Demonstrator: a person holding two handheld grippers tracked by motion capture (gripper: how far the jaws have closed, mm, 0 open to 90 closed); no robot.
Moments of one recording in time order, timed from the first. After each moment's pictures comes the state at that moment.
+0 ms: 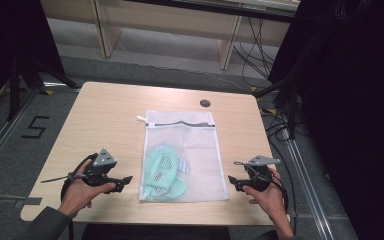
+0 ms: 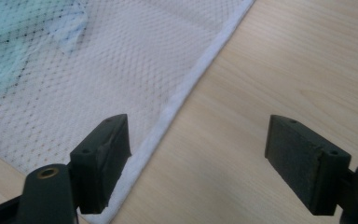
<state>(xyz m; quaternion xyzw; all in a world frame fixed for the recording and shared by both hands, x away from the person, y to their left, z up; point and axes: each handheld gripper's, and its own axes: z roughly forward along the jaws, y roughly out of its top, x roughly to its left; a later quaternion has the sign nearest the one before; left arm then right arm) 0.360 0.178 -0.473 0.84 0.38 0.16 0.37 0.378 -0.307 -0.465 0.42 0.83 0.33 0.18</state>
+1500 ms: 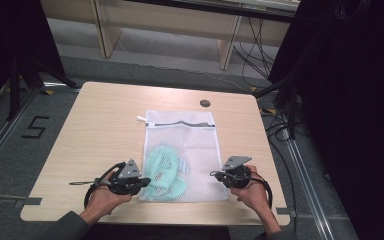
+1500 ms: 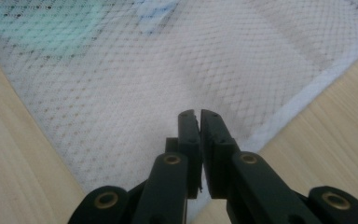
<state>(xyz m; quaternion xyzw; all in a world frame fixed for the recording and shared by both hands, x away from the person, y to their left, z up) 0.348 0.111 -0.486 0.86 0.30 0.12 0.41 0.389 -0.251 -0.477 0.27 0.90 0.29 0.15</state>
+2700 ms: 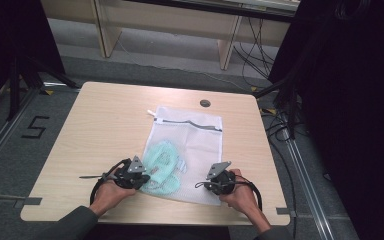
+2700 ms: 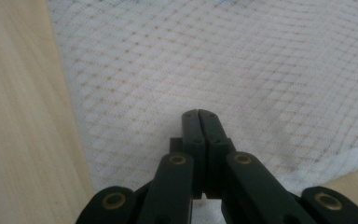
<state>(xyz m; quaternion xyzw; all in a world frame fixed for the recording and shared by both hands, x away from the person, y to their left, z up) 0.381 0.112 -0.508 0.87 0.31 0.13 0.35 0.383 -0.215 -0.490 0.19 0.95 0.24 0.11</state>
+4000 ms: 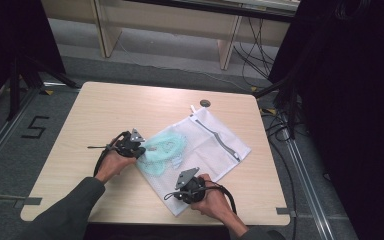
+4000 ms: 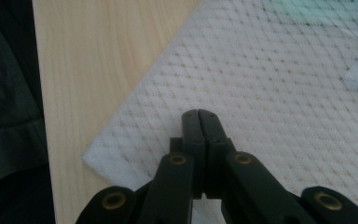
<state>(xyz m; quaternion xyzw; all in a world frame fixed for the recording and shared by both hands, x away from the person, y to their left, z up) 0.472 0.121 -0.509 0.86 0.34 0.18 0.32 0.360 -0.130 -0.494 0.13 0.95 0.27 0.05</state>
